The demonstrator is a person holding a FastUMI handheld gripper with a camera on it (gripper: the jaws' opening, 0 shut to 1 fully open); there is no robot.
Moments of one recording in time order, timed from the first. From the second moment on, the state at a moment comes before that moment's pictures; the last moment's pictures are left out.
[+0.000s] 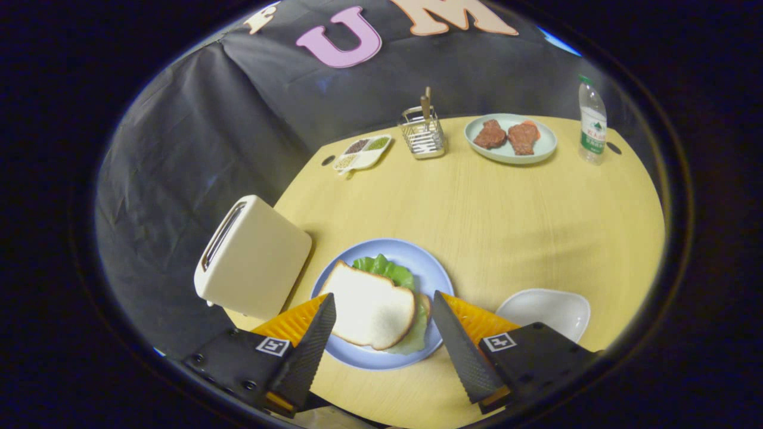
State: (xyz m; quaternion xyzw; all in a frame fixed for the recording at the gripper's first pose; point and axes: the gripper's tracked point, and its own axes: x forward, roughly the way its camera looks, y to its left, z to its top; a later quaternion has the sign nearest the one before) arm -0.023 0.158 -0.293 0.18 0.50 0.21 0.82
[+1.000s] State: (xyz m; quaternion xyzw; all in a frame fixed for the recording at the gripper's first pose) arm -0.038 0.043 -0.067 0.09 0.19 0.07 0.98
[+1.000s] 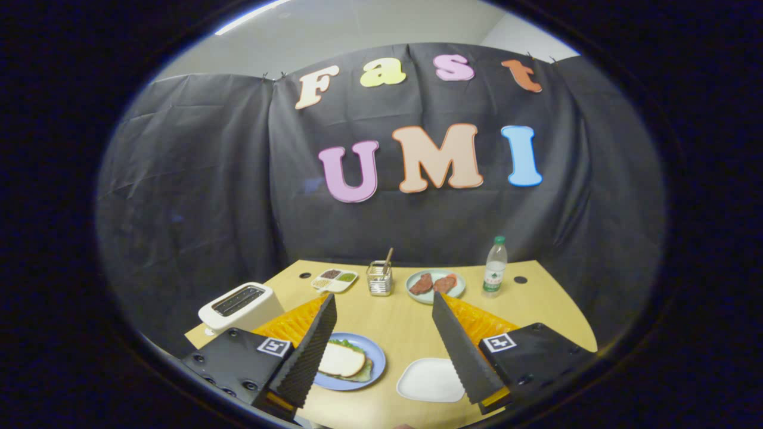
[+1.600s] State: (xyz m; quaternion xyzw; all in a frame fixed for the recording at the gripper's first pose) arm -0.049 0.020 0.008 0.07 0.08 0.01 0.99
